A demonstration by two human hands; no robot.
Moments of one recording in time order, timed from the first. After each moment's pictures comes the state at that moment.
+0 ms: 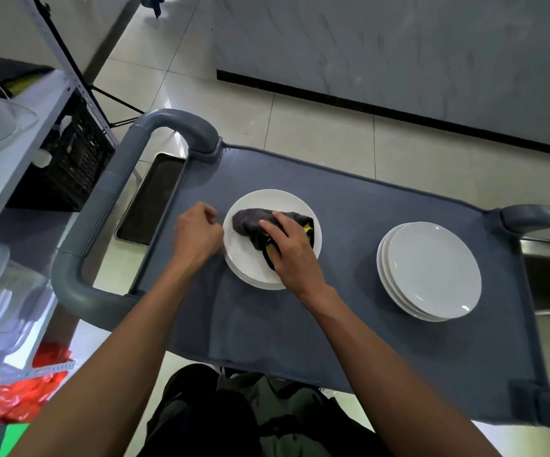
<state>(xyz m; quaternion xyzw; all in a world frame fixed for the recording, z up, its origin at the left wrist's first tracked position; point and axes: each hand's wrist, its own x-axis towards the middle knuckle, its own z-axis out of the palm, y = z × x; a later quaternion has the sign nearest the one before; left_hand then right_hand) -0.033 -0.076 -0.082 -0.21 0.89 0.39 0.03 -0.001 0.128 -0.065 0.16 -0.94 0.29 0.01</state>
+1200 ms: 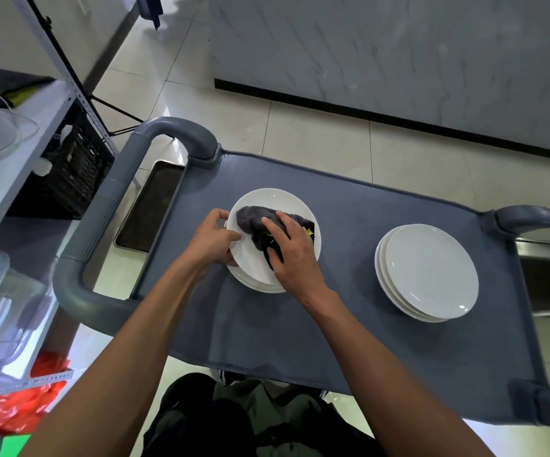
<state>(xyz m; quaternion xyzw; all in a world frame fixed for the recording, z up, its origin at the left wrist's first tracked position) -0.027 -0.056 -0.060 -0.25 0.70 0.65 0.19 0.000 0.131 -0.068 0.15 -0.95 0.29 0.02</state>
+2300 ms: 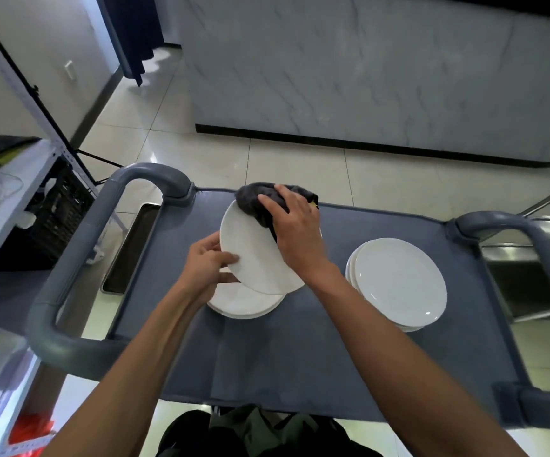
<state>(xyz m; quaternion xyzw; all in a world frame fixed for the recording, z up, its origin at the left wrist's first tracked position) -0.014 -0.008 -0.008 -0.16 0.61 0.76 0.16 -0.053 0.176 0.005 0.13 -0.97 0.14 0.15</state>
